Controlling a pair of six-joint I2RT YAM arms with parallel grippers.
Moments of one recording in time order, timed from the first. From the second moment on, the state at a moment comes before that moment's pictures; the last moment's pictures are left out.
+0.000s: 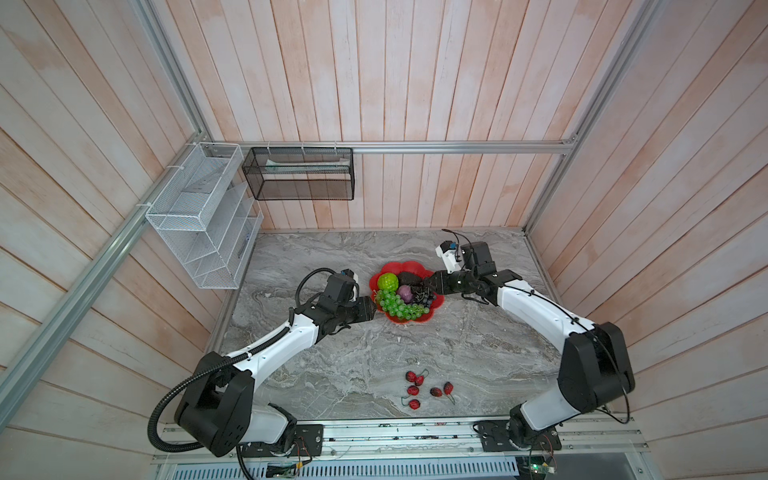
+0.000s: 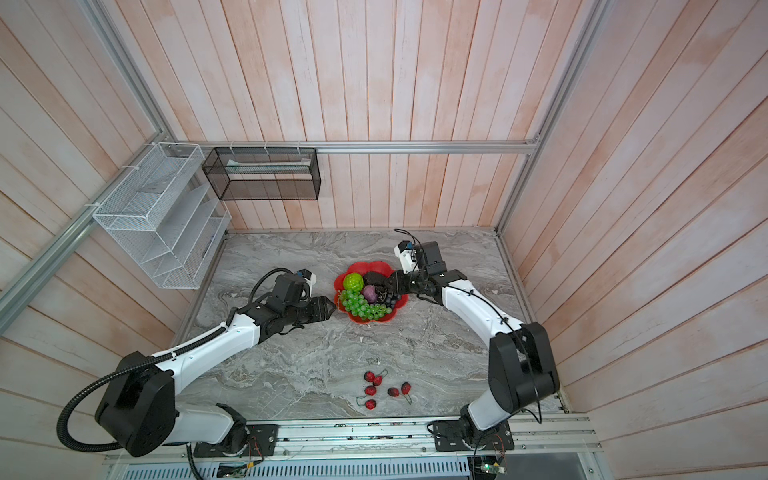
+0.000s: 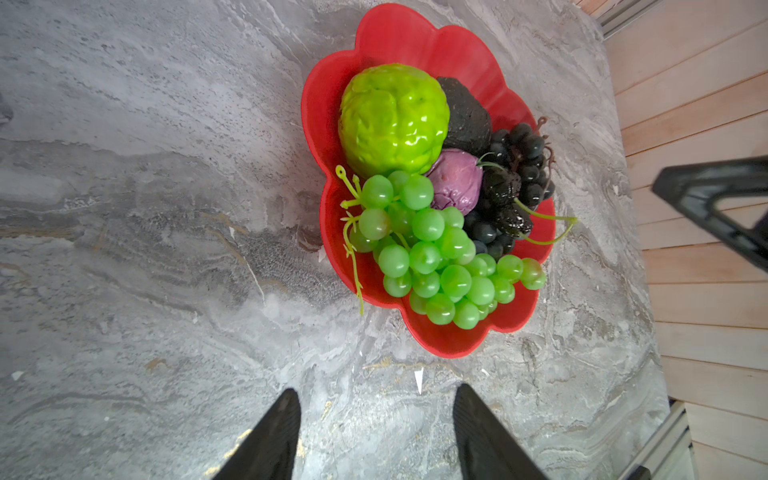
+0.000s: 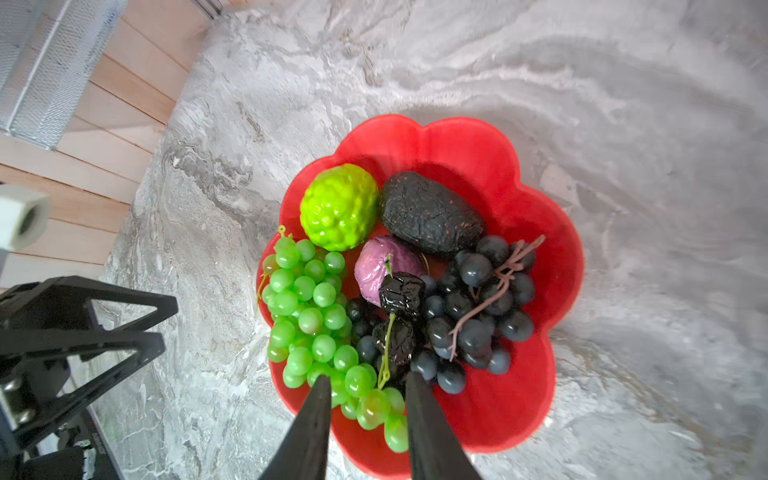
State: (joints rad) left arm -0.52 1.39 0.86 -0.27 0.17 -0.59; right arm 0.39 1.48 1.09 -0.36 -0.39 0.25
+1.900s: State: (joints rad) left arm -1.09 1.45 0.63 -0.20 0.41 -0.79; right arm 0.80 0.93 0.51 -0.39 0.02 0.73
